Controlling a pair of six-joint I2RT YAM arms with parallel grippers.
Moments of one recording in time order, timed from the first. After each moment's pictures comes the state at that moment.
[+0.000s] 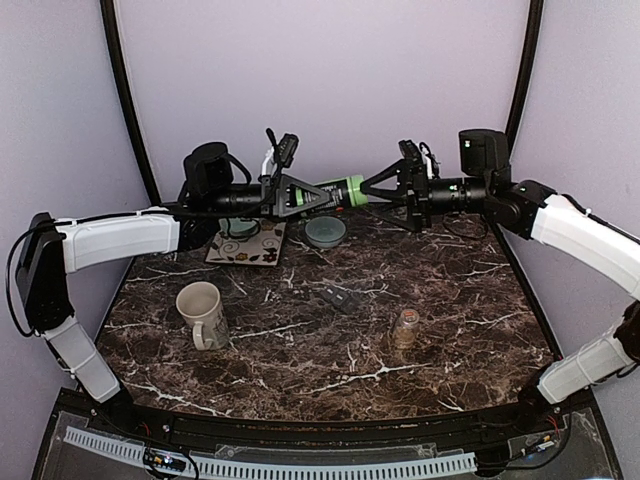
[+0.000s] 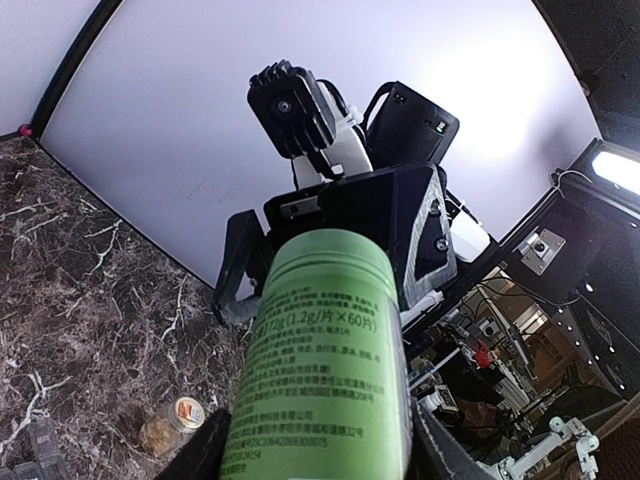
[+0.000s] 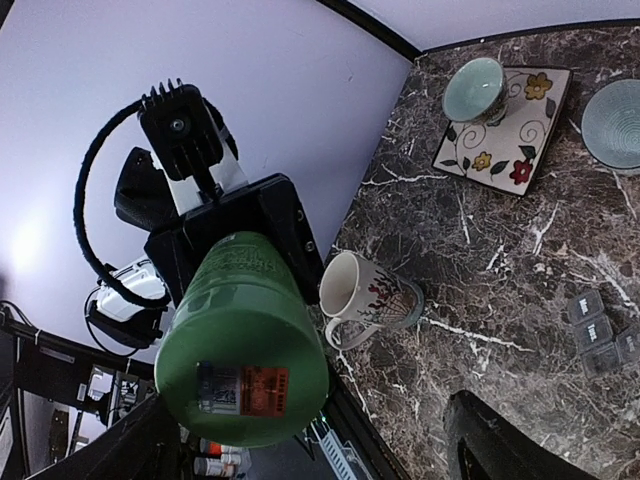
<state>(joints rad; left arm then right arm) -0.65 1.65 1.25 0.46 0.95 -0.80 0.61 1.35 1.26 -0.22 -0.70 0.83</state>
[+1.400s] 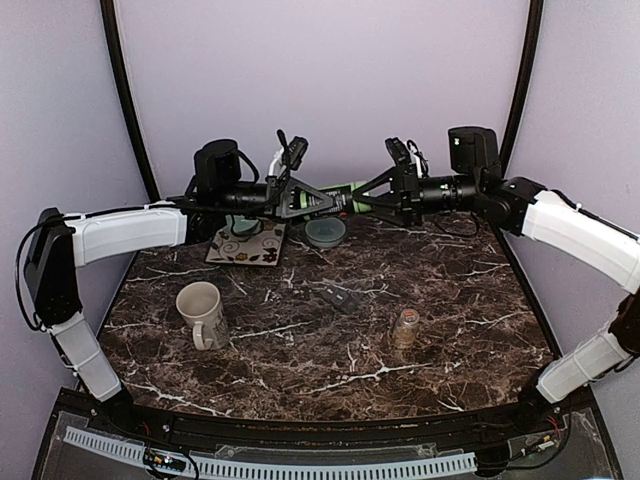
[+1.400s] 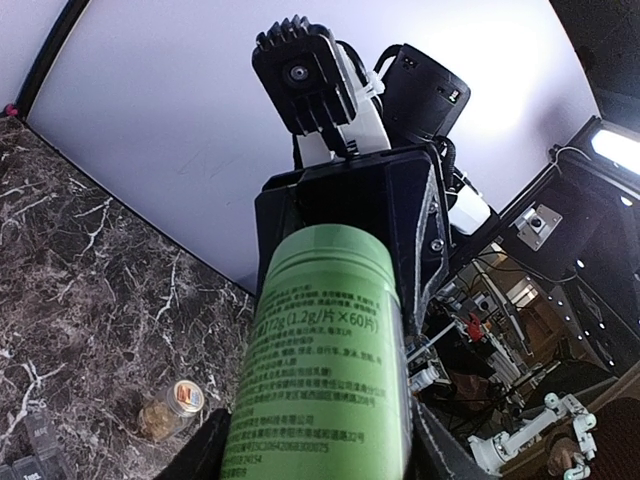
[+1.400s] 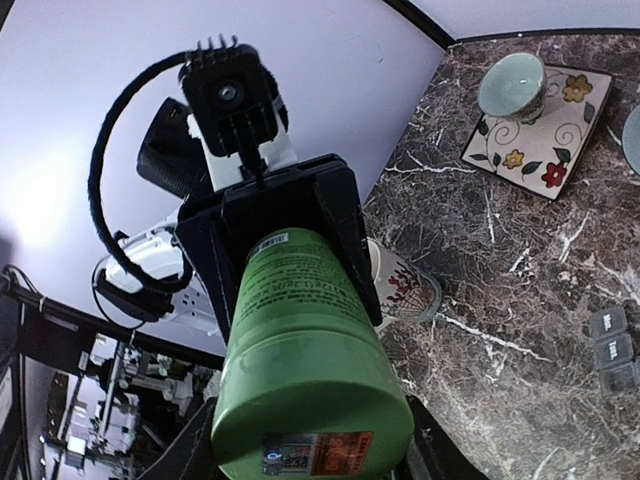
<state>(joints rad) -0.65 1.70 1.32 0.37 1.02 -0.75 0.64 1.40 1.29 -0.20 -0.76 0.82</state>
